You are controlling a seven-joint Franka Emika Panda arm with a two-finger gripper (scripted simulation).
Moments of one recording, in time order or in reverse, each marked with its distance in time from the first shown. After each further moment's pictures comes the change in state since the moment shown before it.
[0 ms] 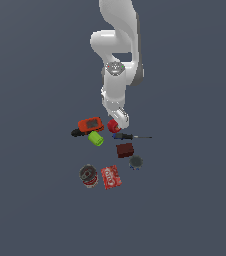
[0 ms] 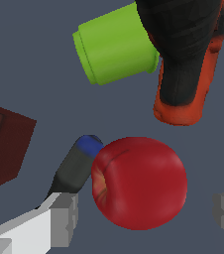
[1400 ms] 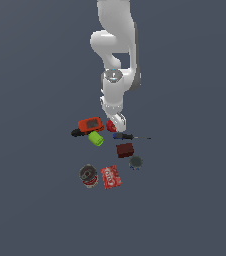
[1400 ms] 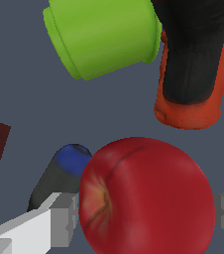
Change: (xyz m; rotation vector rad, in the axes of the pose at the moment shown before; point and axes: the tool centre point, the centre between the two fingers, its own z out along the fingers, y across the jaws) arm 0.004 0.007 0.029 -0.004 0.001 0.024
